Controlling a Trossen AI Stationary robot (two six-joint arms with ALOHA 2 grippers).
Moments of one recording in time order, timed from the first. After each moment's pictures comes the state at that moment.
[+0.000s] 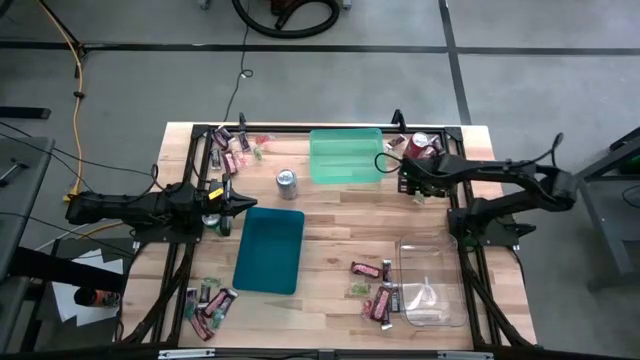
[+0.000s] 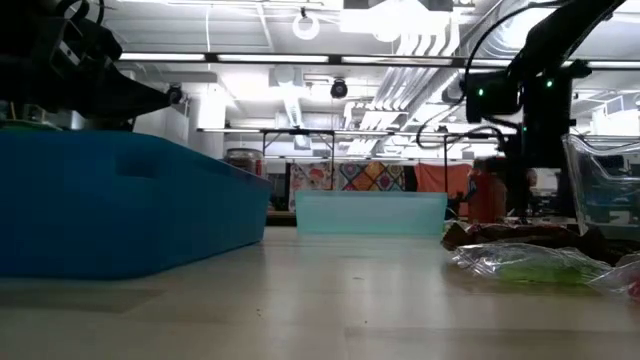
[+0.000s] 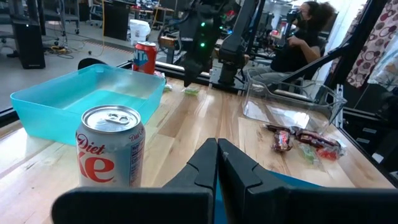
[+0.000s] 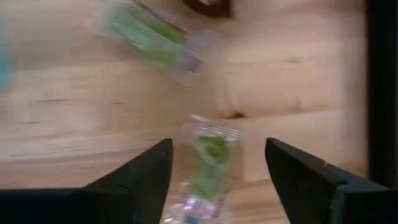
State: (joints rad) left arm 0.01 0.14 0.01 0.05 -0.12 -0.19; right arm -0.49 1.25 0.60 -0.84 0.20 1.18
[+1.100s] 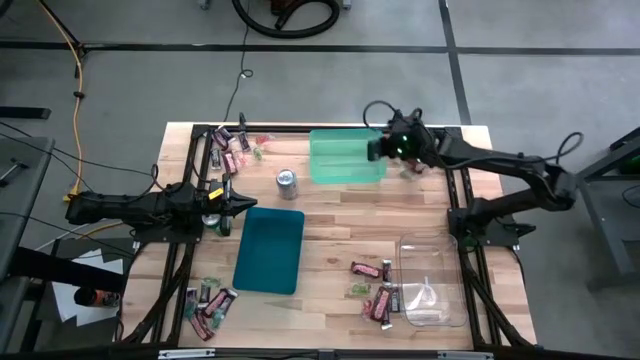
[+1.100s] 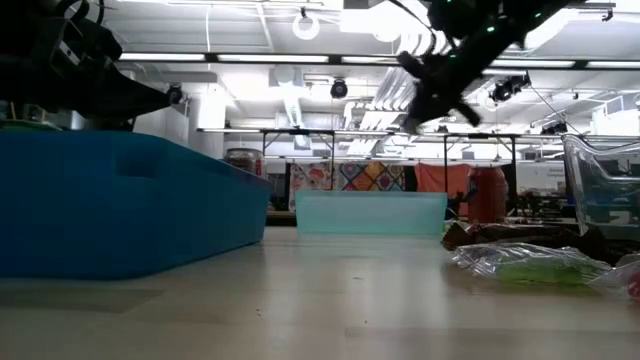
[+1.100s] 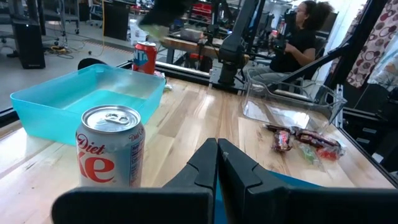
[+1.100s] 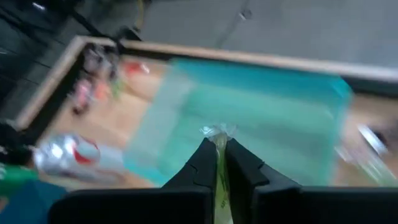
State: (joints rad) left arm 0.01 0.14 0.01 0.05 -0.11 -0.19; right arm -0.49 1.26 0.89 -0.24 0.16 0.68
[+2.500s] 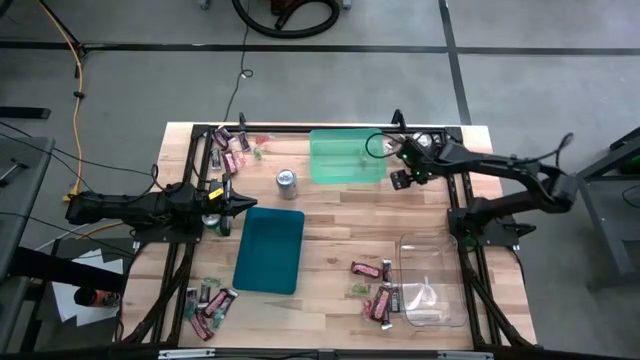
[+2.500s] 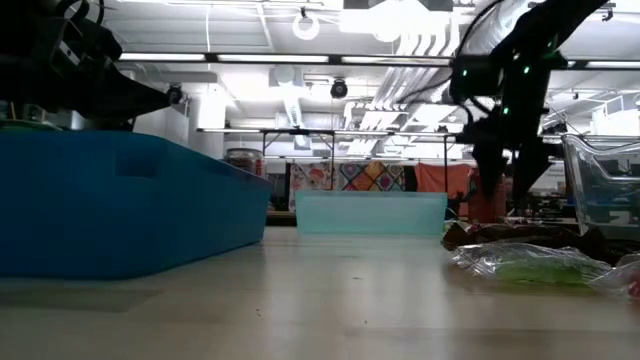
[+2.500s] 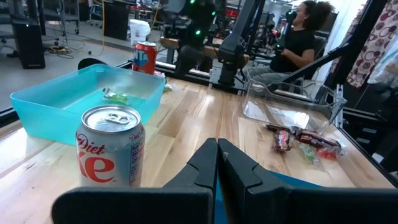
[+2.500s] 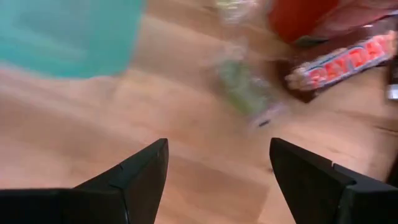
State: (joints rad) left arm 0.01 0.14 0.01 0.05 -0.12 -0.19; right arm -0.58 1.26 0.71 -0.76 0.15 0.65
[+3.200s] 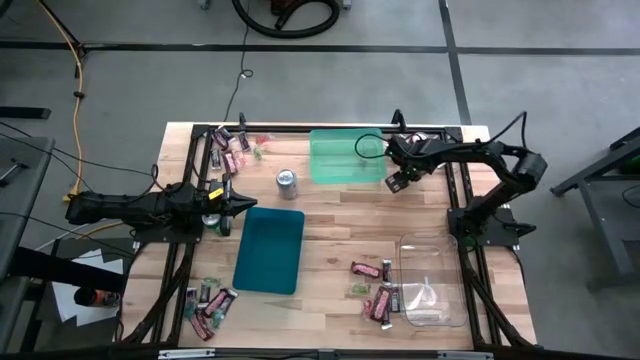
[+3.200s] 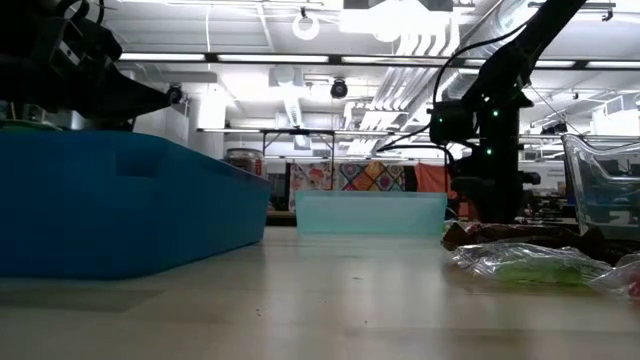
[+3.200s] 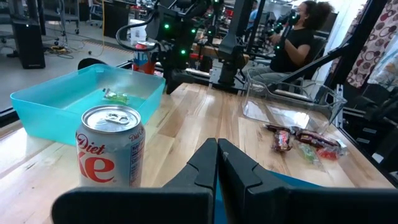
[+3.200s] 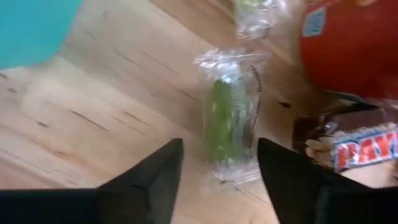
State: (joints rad) left arm 0.01 0.14 0.01 0.05 -0.12 -0.19; right arm -0.65 1.56 0.75 -0.64 0.16 0.31
